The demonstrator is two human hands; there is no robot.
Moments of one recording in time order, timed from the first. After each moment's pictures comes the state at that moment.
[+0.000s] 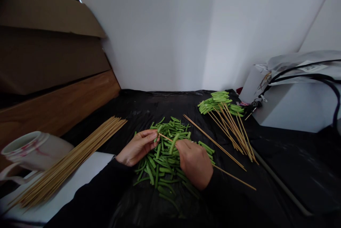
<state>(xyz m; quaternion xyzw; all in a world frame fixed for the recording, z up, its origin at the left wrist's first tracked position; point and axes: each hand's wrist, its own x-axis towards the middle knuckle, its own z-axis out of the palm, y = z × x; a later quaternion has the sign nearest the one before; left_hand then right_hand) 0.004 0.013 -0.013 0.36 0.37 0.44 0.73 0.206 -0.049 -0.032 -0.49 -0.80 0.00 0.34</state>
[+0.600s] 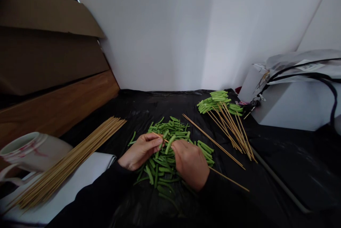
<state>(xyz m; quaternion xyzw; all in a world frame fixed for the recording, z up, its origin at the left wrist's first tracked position) 0.018 0.000 -0.013 0.41 0.37 0.41 0.73 0.196 -0.050 -0.029 -0.48 -0.80 0.02 0.37</state>
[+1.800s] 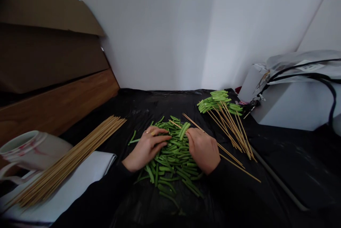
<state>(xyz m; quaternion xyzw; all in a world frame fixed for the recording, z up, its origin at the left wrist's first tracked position) 0.009 0.009 -0.019 0.86 0.35 0.32 0.18 0.232 -0.029 -0.028 -0.57 -0.75 -0.09 0.33</state>
